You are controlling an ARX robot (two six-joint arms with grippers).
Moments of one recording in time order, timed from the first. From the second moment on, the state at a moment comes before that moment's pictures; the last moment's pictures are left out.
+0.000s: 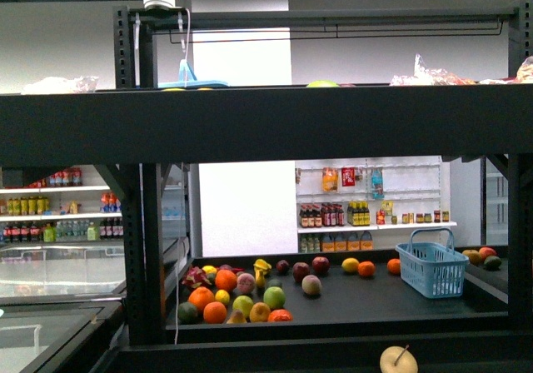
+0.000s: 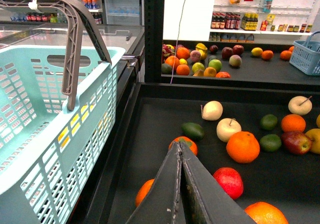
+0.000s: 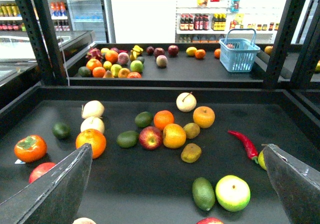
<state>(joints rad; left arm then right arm) 0.00 0.01 0.01 -0.01 0.00 -0.01 0.00 0.00 0.02 0.00 0.00 0.00</state>
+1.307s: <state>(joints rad) 0.00 0.01 0.01 -0.01 0.00 -0.01 0.00 0.00 0.02 0.00 0.00 0.00</state>
